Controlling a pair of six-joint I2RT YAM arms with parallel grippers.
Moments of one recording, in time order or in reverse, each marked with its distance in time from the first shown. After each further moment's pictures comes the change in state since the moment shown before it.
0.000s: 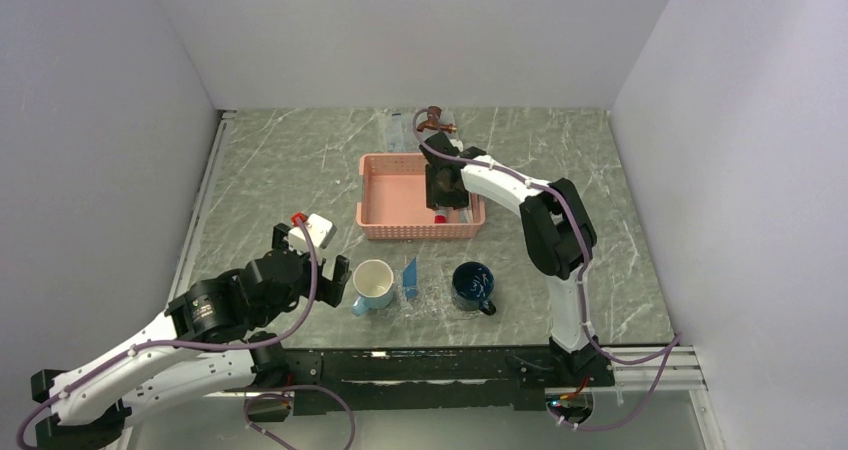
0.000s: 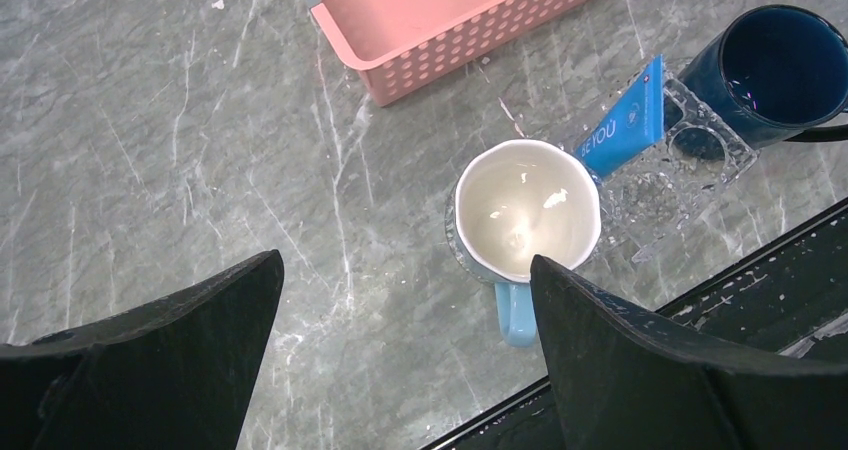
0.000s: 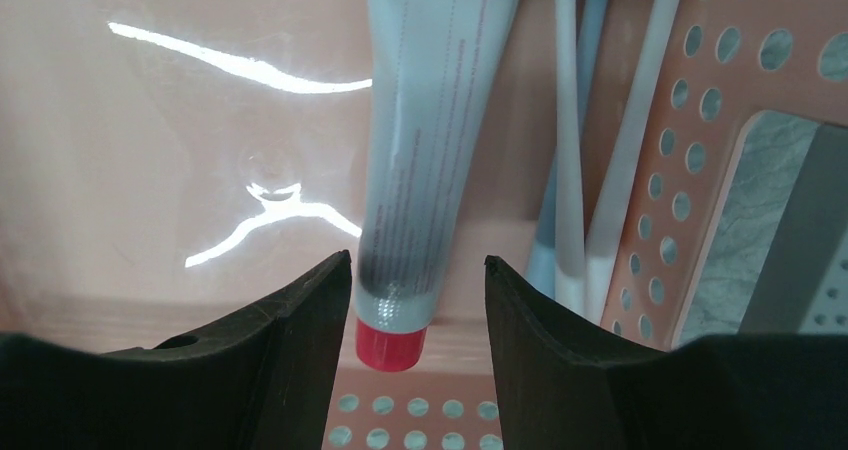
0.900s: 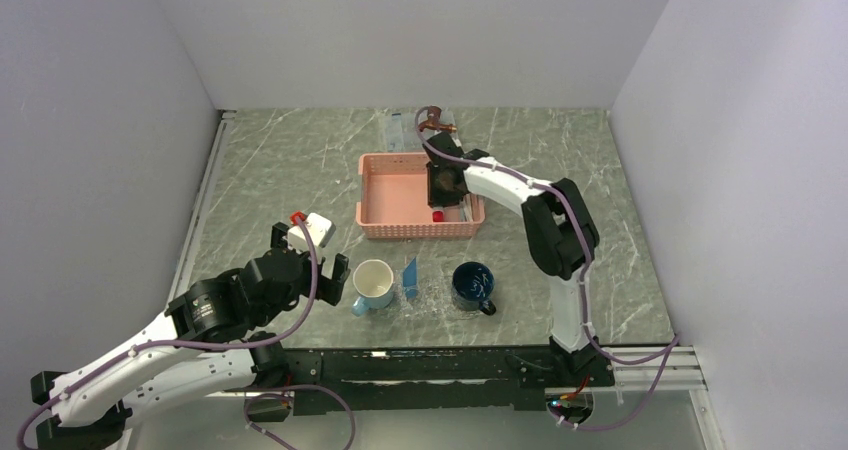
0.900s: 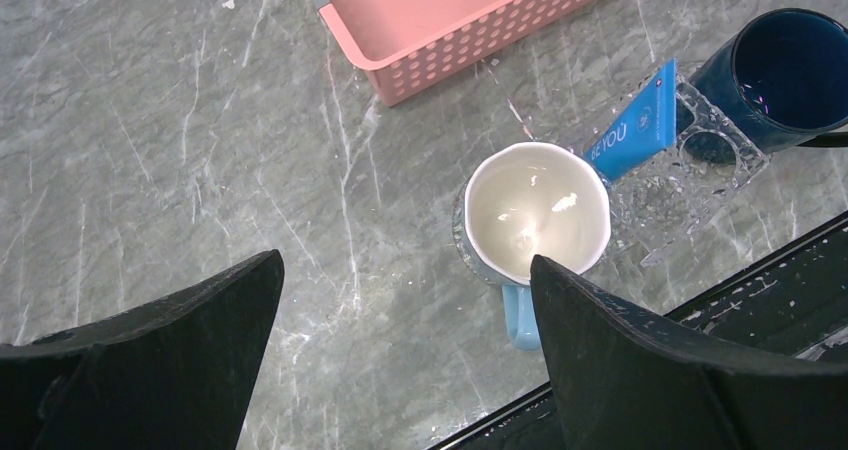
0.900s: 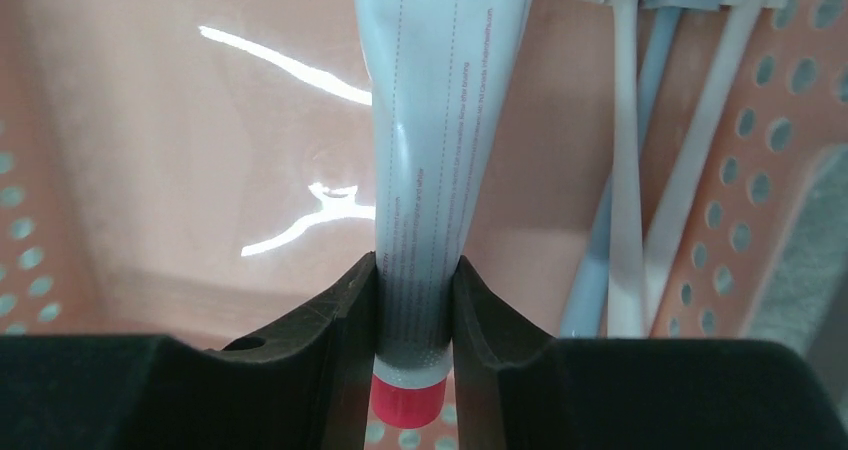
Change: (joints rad) left arm 0.013 0.005 0.000 0.000 -0.006 0.007; right arm -0.017 0.006 -0.027 0.107 -0.094 -0.016
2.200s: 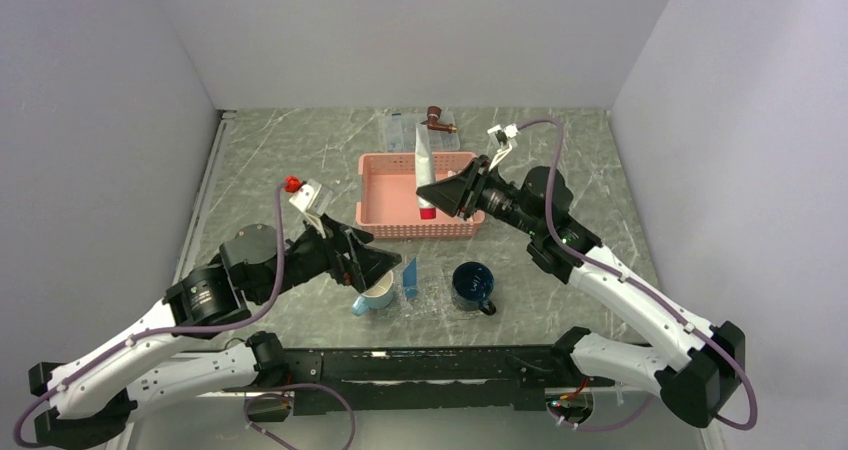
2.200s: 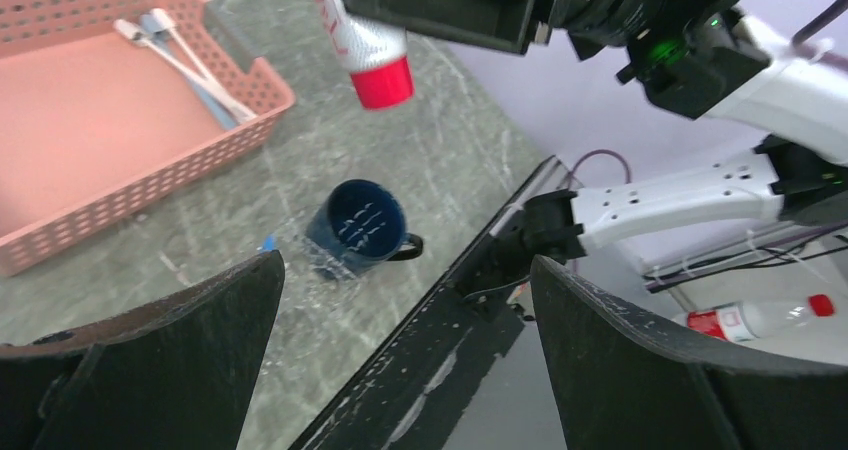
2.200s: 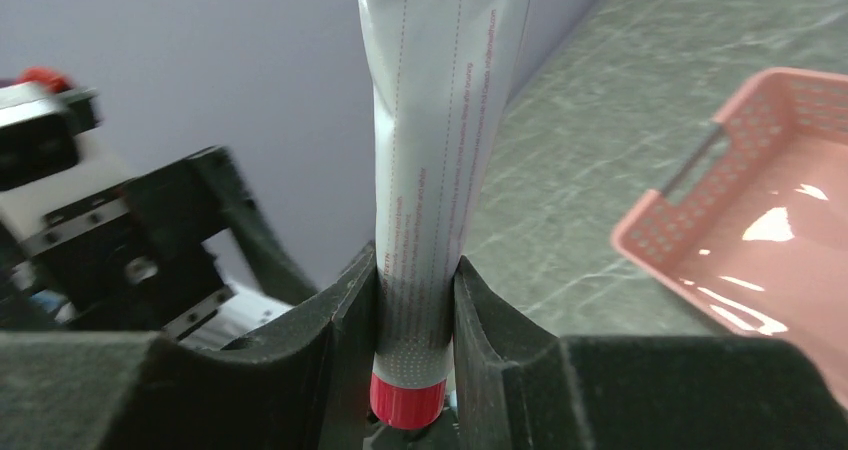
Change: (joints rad) left arm 0.004 0.103 0.150 0.361 0.405 -0.271; right arm 0.087 -1.018 -0.656 0.737 -0.459 0.219
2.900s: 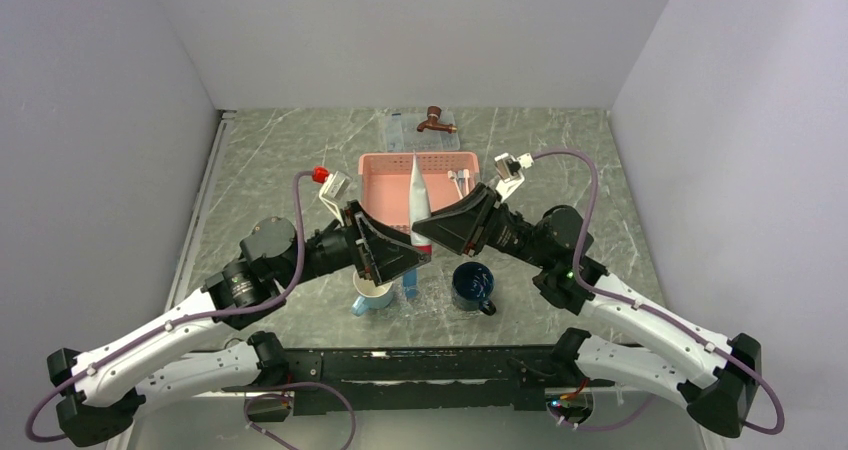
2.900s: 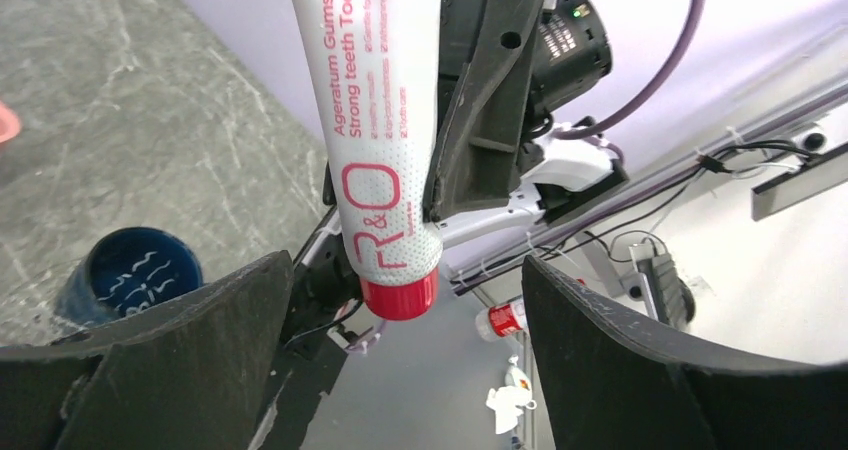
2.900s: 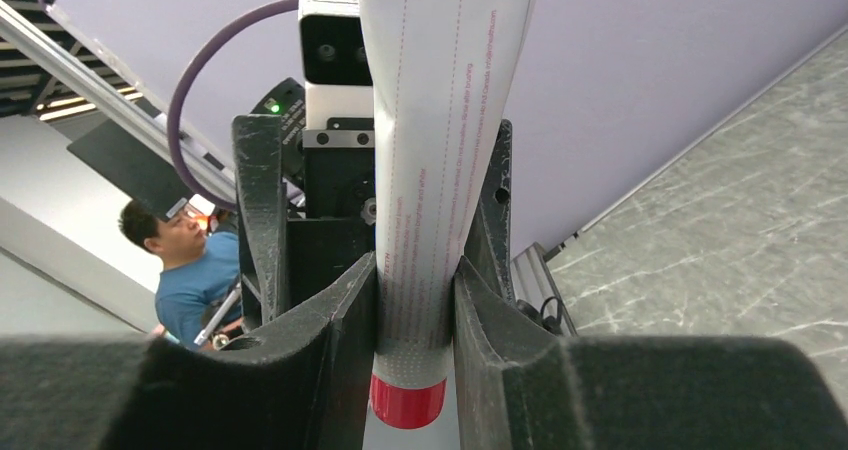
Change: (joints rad) left arm 0.037 0.099 -0.104 0.440 0.296 -0.299; right arm 0.198 -0.169 -0.158 0.289 -0.029 0.214
